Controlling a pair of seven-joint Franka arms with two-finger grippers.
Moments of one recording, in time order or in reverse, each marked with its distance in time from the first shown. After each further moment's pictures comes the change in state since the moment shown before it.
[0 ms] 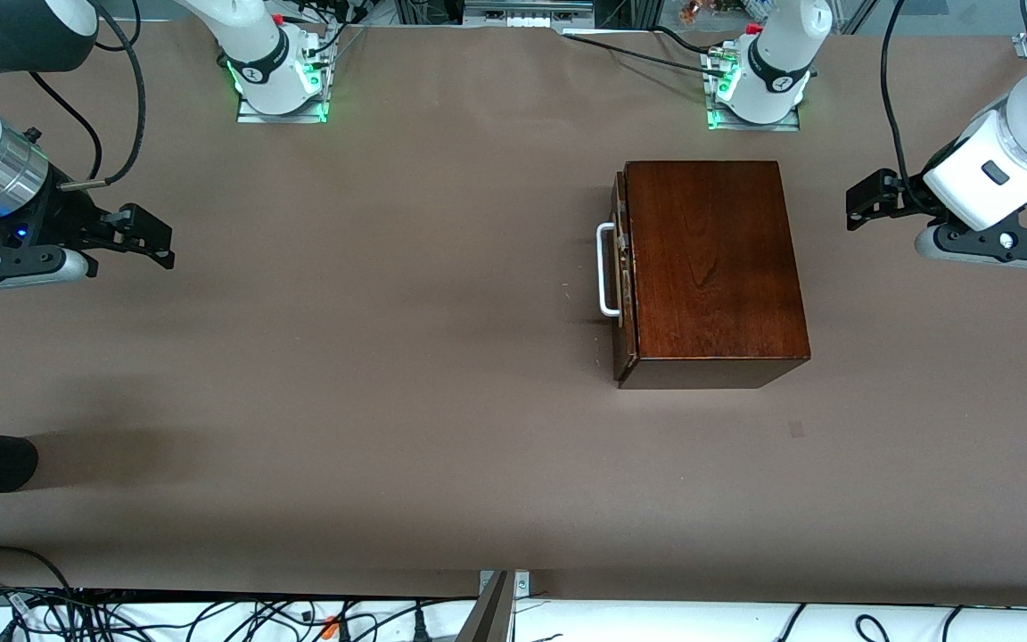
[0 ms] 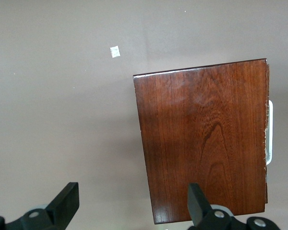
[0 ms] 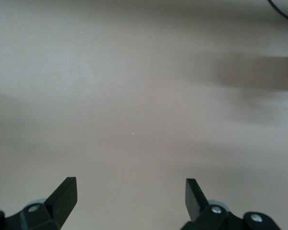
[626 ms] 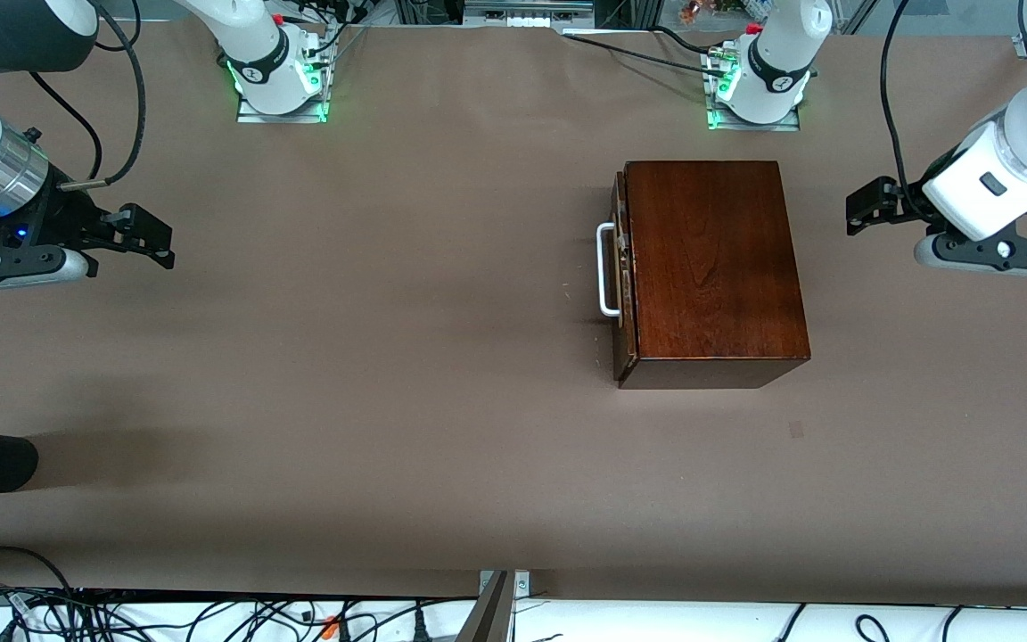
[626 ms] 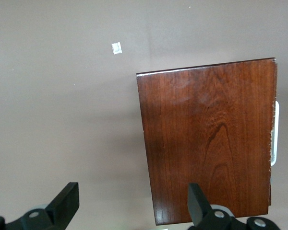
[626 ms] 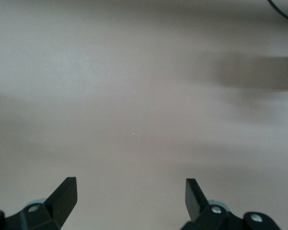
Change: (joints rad) left arm 0.004 0.022 0.009 -0.003 0.000 0.000 -0.001; right arm 0.000 0.000 0.000 0.000 0.000 0.000 0.000
